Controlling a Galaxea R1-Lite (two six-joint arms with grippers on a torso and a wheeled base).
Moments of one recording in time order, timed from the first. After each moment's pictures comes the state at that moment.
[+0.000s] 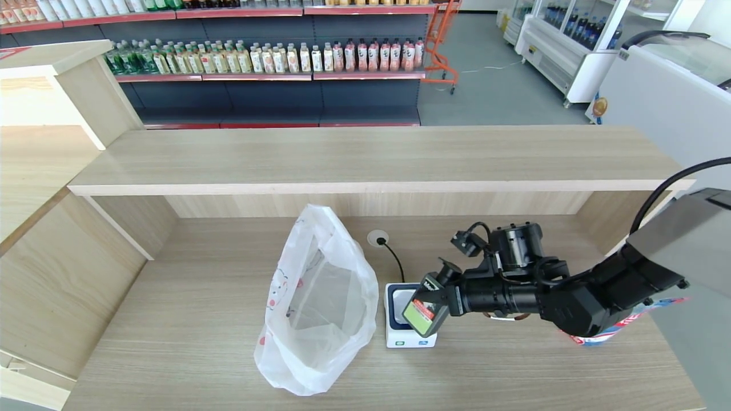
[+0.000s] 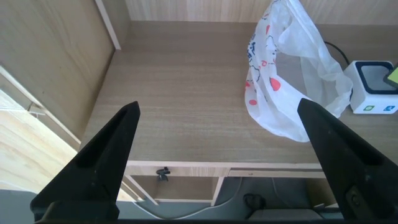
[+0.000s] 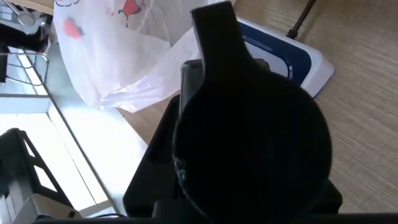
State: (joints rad) left arm 0.00 0.00 0.00 0.00 -0.01 -0.01; right arm 0.40 2.10 -0.89 -0.64 0.54 0.14
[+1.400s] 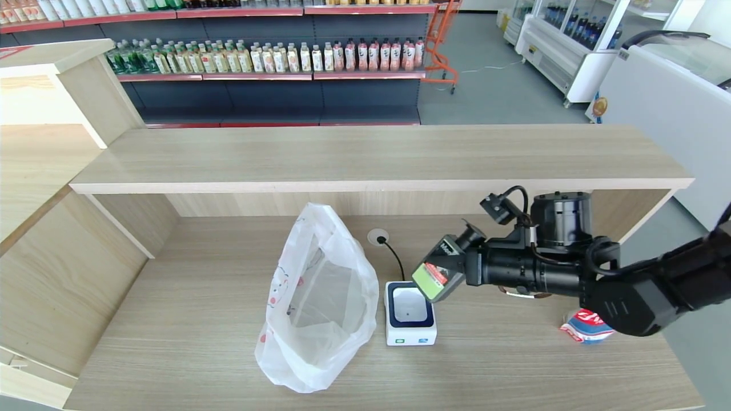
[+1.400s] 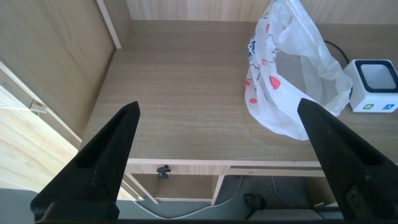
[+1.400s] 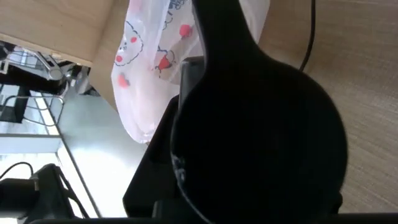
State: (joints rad) left arm 0.00 0.00 0.00 0.00 -0.01 -0.01; right arm 0.39 1.88 -0.82 -0.72 0.51 0.24
